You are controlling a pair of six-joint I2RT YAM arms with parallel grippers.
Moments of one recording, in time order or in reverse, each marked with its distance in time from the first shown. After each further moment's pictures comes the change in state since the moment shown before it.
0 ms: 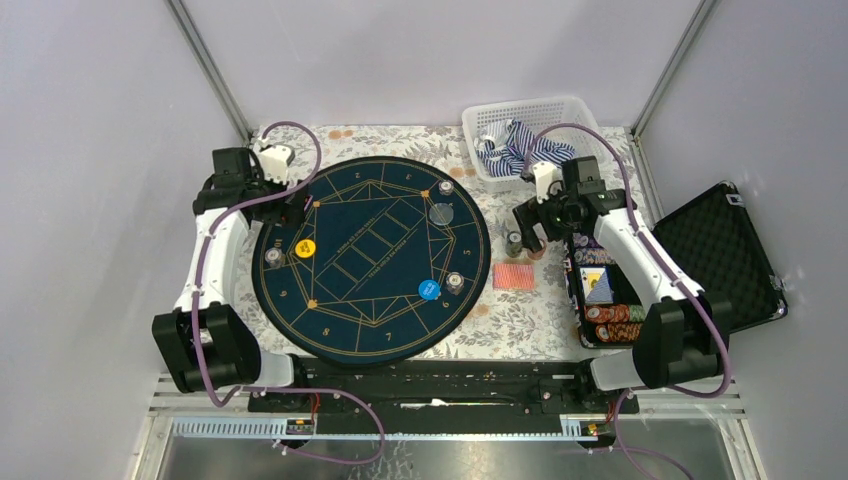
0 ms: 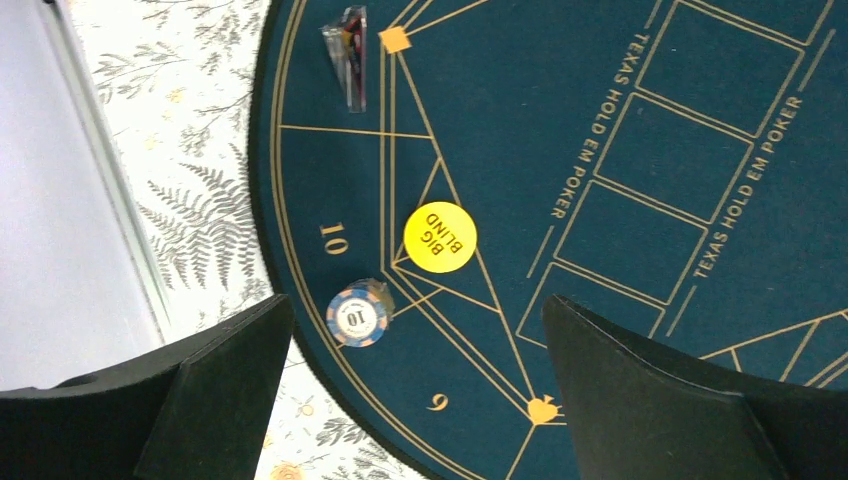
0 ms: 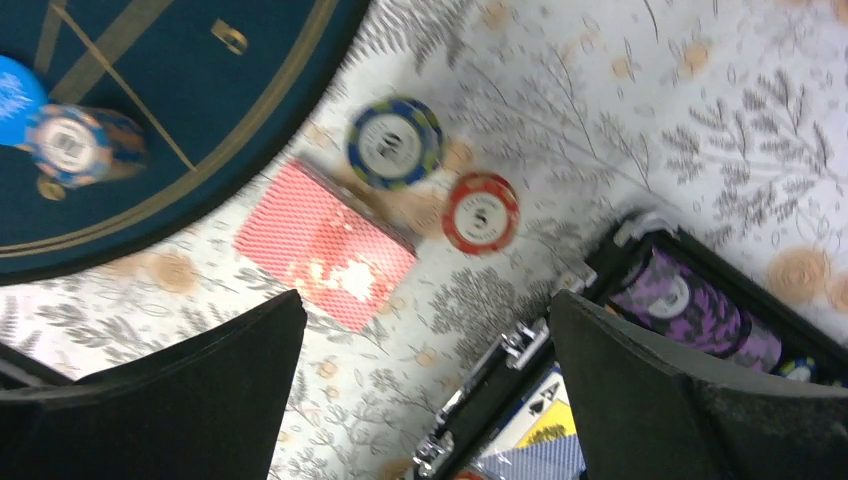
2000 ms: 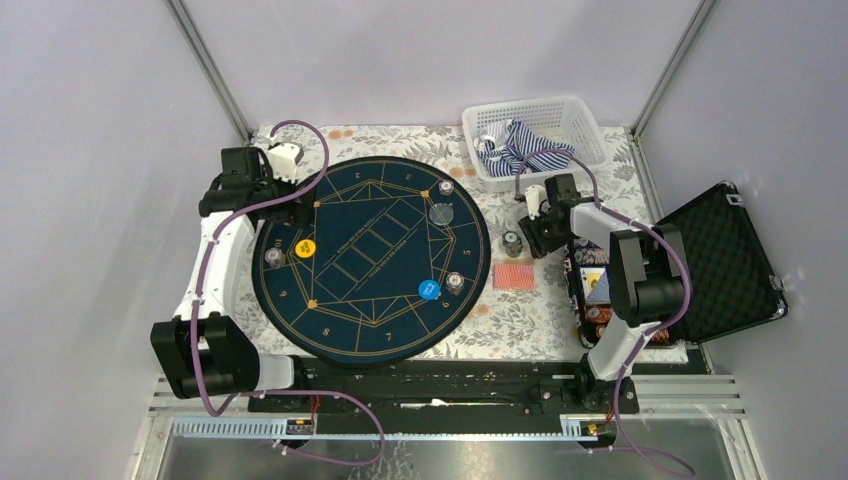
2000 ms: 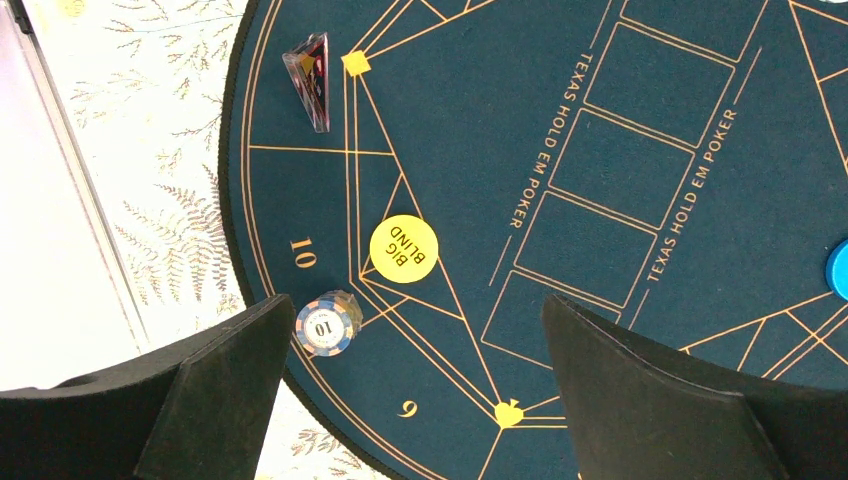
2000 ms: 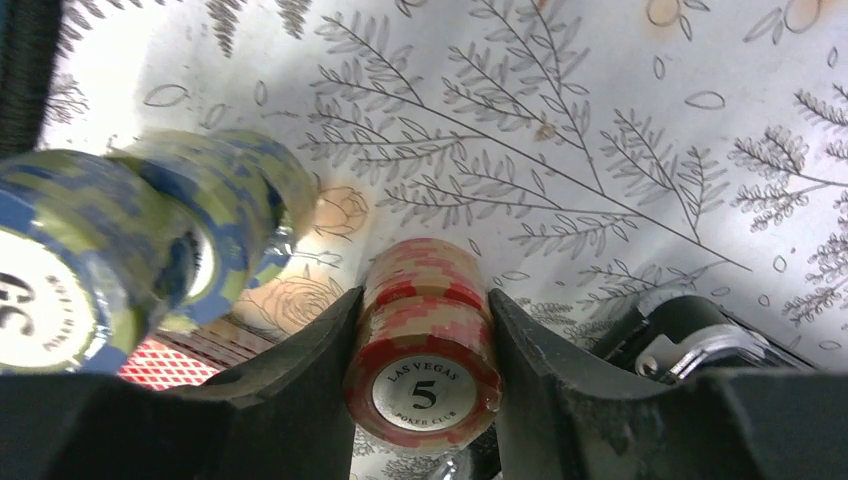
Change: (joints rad) left arm -0.082 -0.037 0.000 -0.010 -0.003 -0.058; right arm -0.061 0.357 -0.105 0.265 0.157 -0.053
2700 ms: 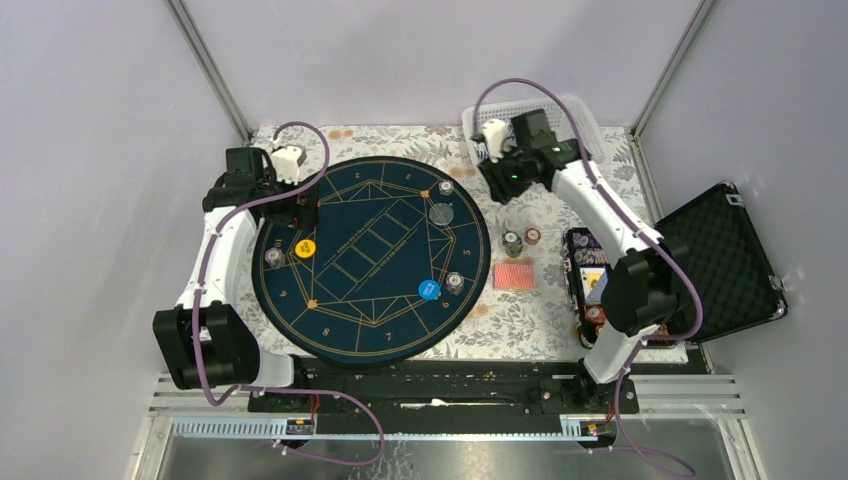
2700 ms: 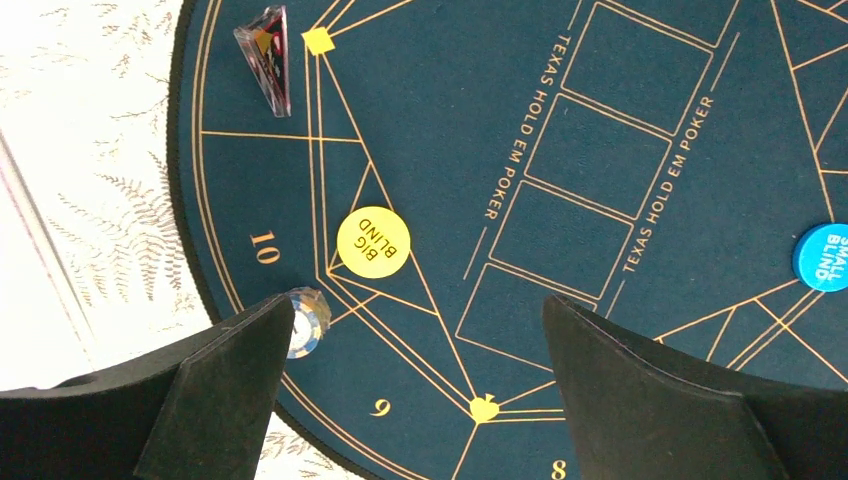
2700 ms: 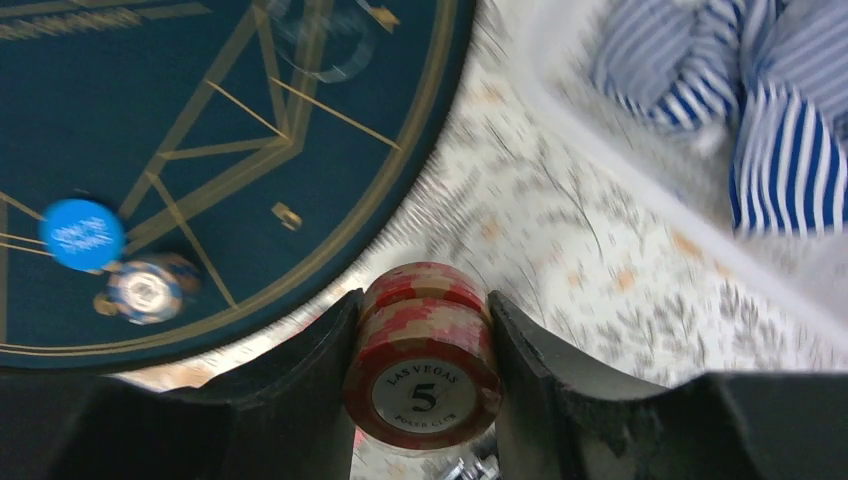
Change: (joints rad) left arm 0.002 0.041 0.000 -0.018 0.032 -0.025; right arm 0.175 -0.045 0.531 -0.326 -0.062 0.012
